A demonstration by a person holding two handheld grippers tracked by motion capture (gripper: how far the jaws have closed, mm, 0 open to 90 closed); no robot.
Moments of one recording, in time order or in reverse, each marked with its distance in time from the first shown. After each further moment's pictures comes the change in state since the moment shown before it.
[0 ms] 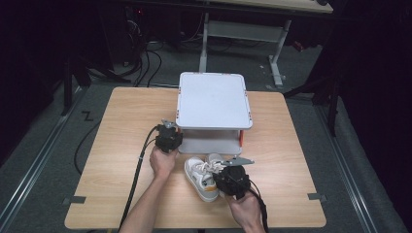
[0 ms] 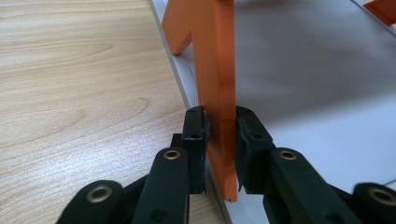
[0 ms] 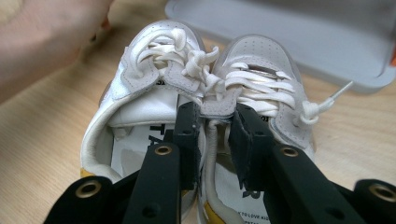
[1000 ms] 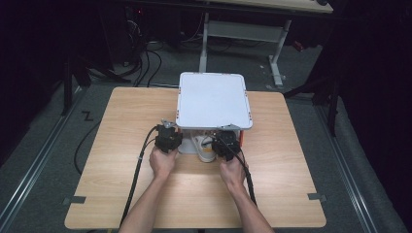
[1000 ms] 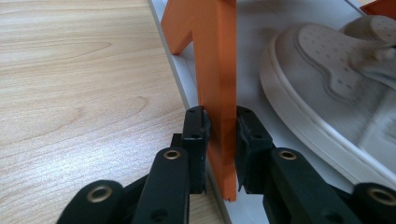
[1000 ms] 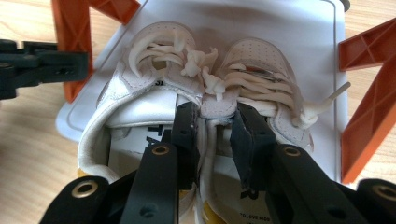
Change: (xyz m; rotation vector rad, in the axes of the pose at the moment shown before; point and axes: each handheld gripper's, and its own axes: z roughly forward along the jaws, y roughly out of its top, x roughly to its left) left arm 0.001 -0.001 0.000 -0.004 -0.014 -0.016; right arm -0.039 0.072 0.082 -0.082 -0.199 0.092
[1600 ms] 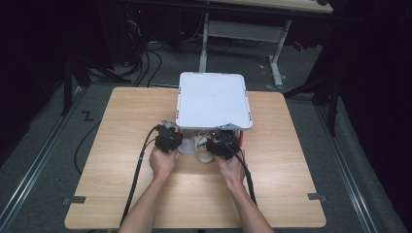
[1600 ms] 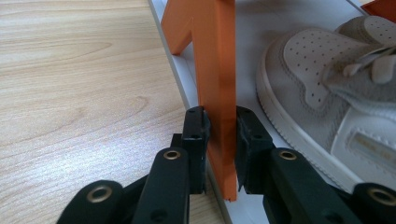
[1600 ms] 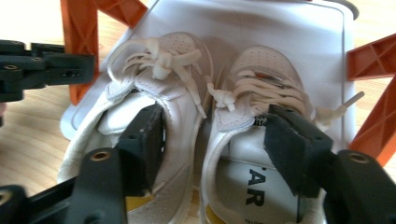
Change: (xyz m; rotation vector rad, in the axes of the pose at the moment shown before) left arm -0.001 0.000 0.000 -0.002 0.007 0.004; right arm 0.000 0.002 0.001 -0.011 0.027 -0.023
